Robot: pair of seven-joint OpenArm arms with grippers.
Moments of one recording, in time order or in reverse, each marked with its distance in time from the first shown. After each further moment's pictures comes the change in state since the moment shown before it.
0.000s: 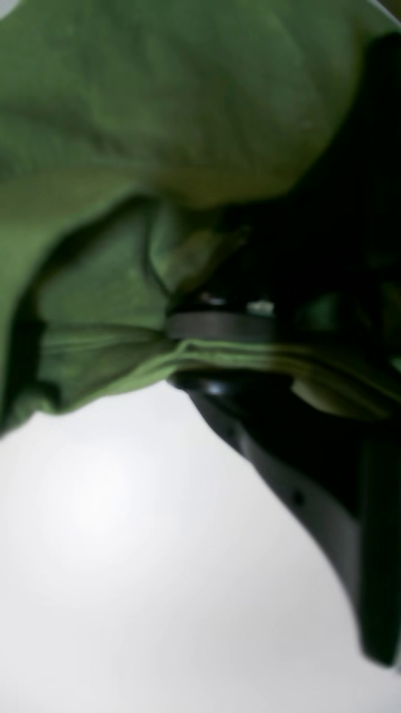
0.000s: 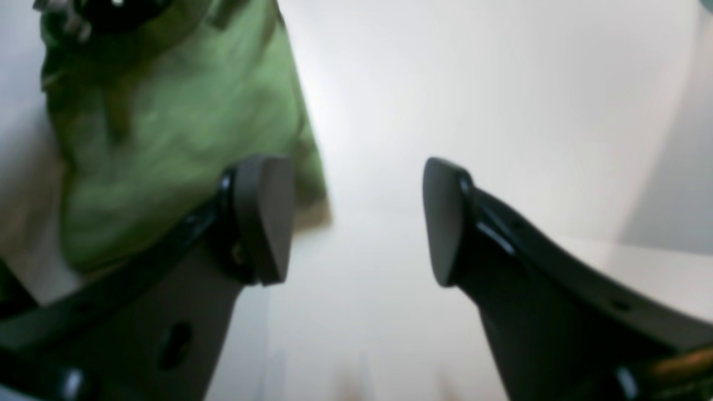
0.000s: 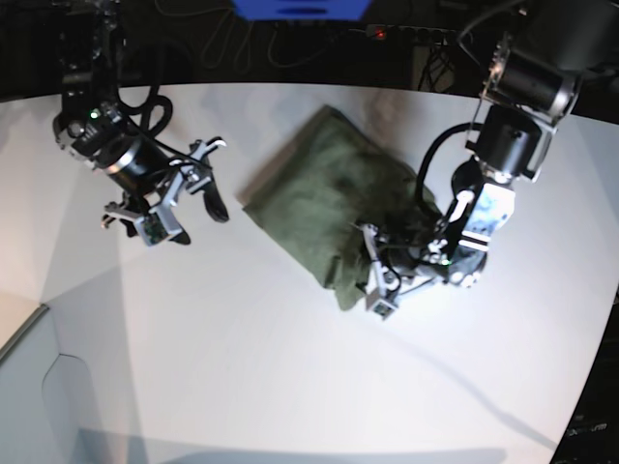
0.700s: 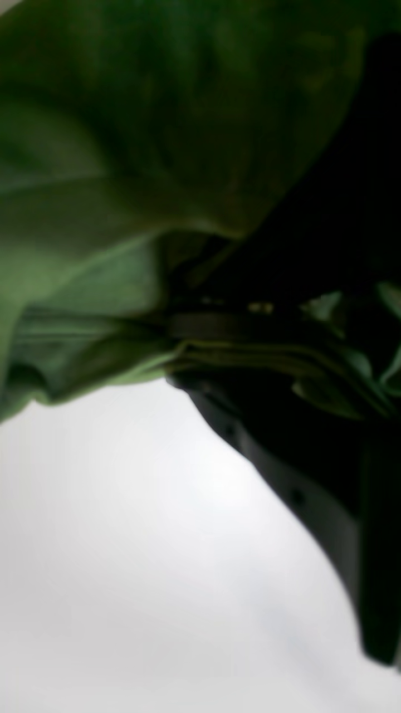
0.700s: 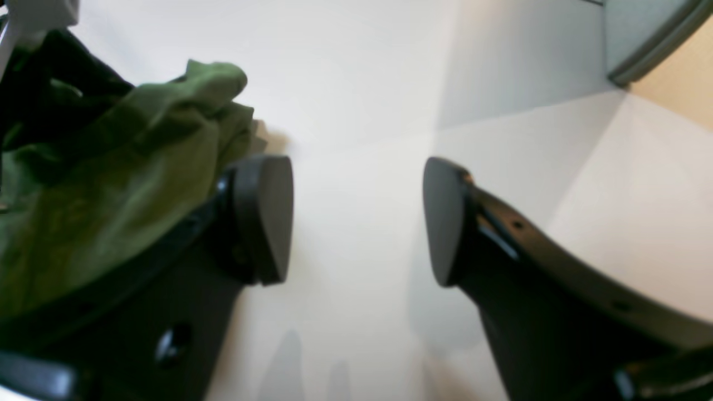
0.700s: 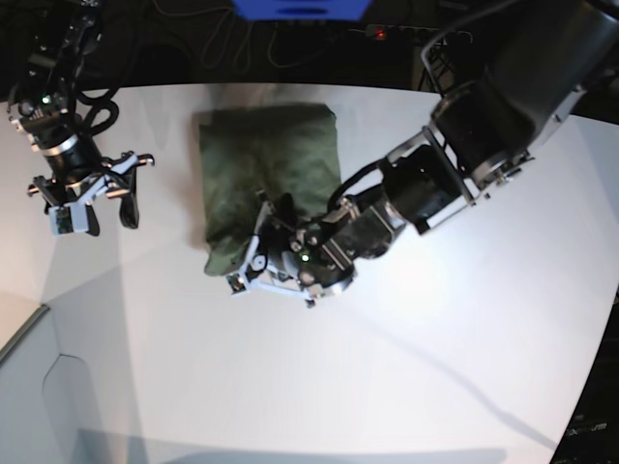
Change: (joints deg) left arm -12.9 13.0 36.0 -13.4 0.3 0.1 -11.4; right arm -1.1 -5.7 21.1 0.0 0.0 0.0 -0.1
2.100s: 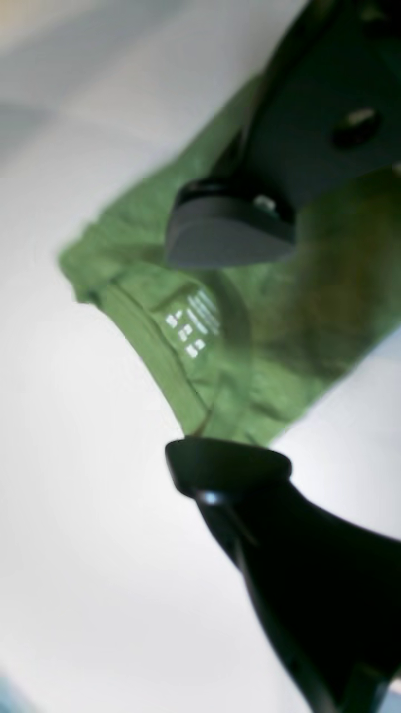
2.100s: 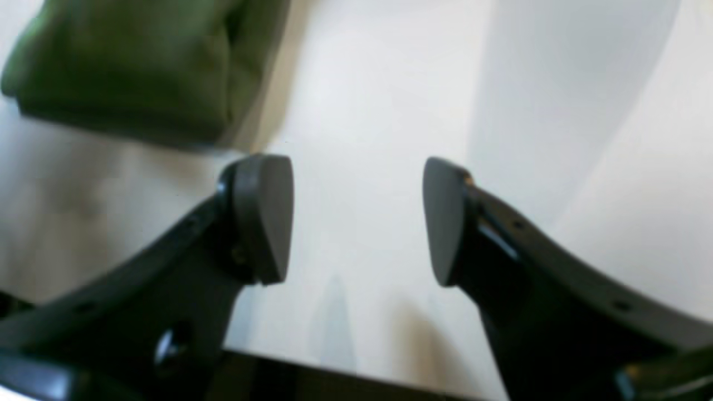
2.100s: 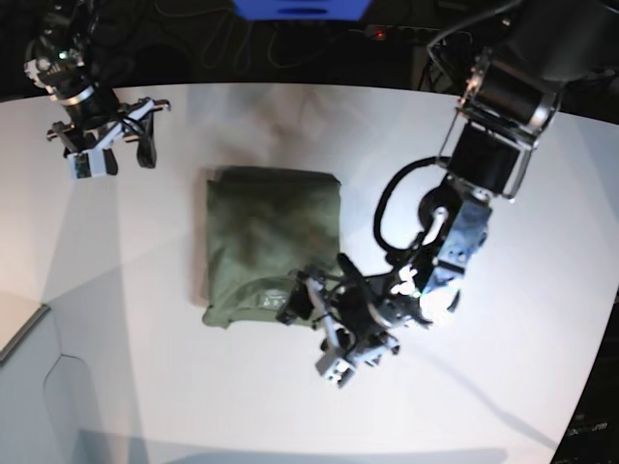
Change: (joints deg) left arm 12.2 -9.3 -39.4 27.8 -1.2 -0.5 1.2; right arm -9.4 -2.5 0.0 -0.9 0.1 0.0 0.6
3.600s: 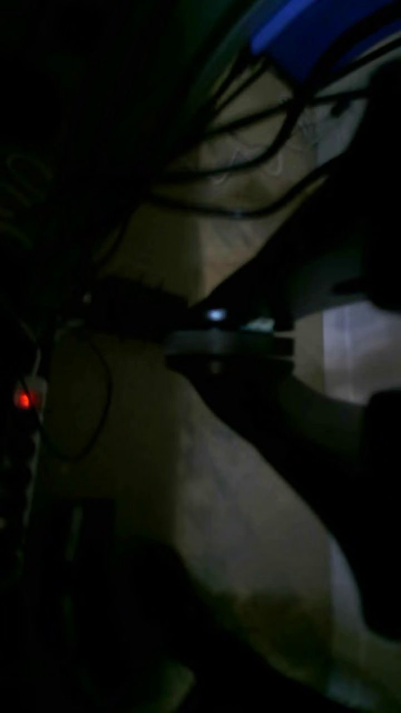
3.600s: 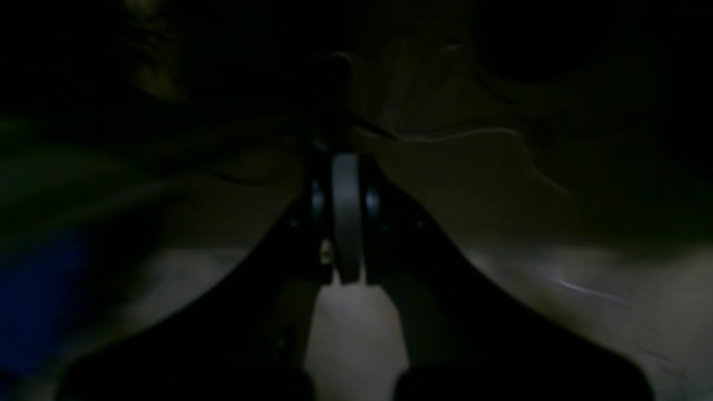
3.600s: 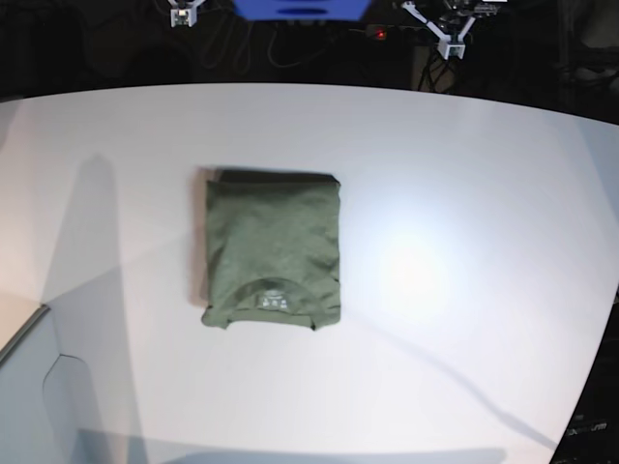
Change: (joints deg) left arm 28.7 -1.0 -39.4 -63.2 25.8 1.4 -36.3; right arm 9.7 2.9 -28.9 -90.4 0.3 -34.4 52.0
